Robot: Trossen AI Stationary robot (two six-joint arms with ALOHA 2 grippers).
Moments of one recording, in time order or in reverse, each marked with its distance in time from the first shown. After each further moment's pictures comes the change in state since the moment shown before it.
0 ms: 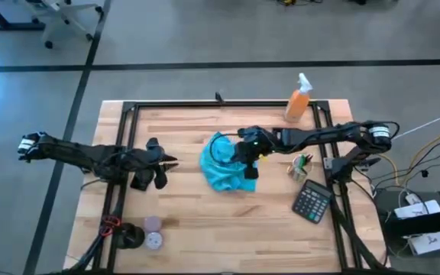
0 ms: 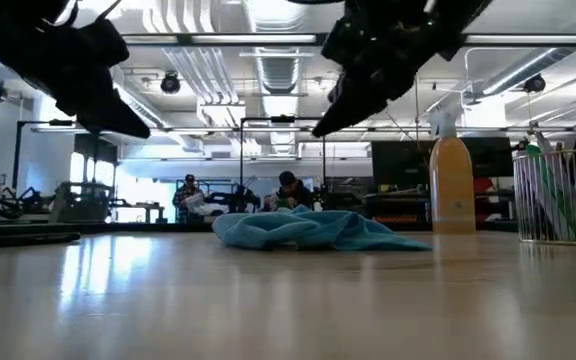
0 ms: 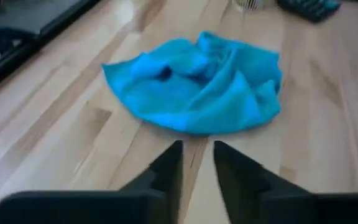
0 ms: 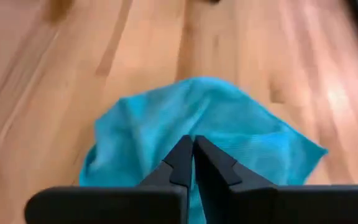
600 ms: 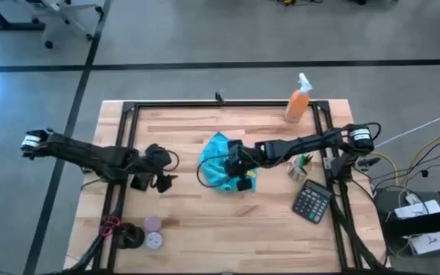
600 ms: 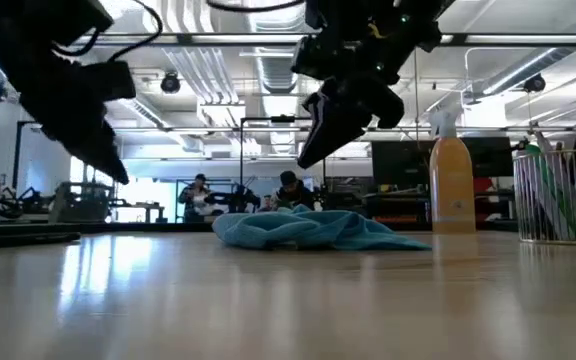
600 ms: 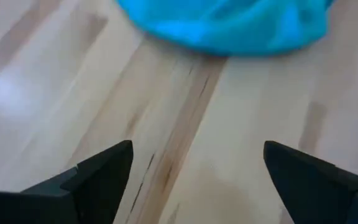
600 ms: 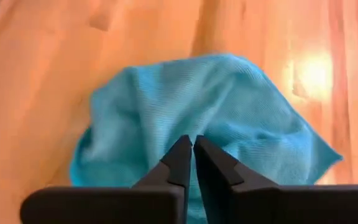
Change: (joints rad) left arm -0.007 0.199 0.082 -0.202 0.063 -0.171; right arm 0.099 0.248 0.223 -0.192 0.140 -0.097
